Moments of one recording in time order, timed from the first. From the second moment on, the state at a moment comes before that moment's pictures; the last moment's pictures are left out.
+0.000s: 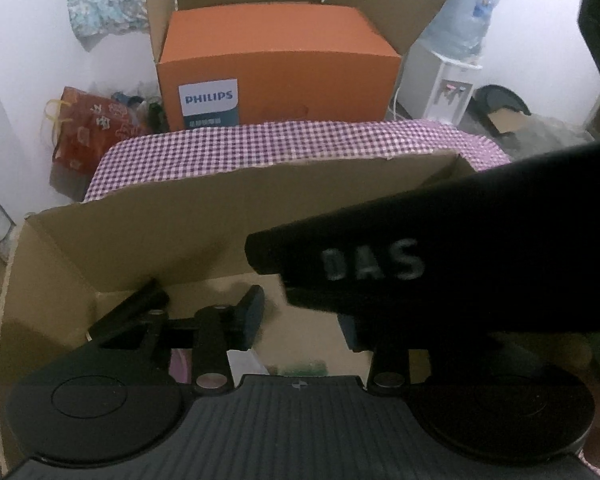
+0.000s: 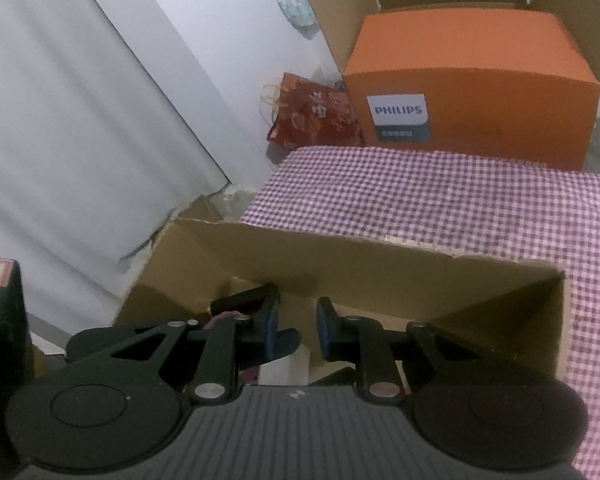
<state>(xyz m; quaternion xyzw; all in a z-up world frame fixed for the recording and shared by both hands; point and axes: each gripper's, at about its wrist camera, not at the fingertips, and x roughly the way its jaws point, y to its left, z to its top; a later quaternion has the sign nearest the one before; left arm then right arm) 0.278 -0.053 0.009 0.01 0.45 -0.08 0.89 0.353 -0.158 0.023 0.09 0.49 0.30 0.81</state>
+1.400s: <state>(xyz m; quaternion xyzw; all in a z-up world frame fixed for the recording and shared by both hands) 0.055 0.003 -0.015 0.01 0.38 -0.06 0.92 0.102 -0.185 0.017 0.23 0.46 0.30 0.80</state>
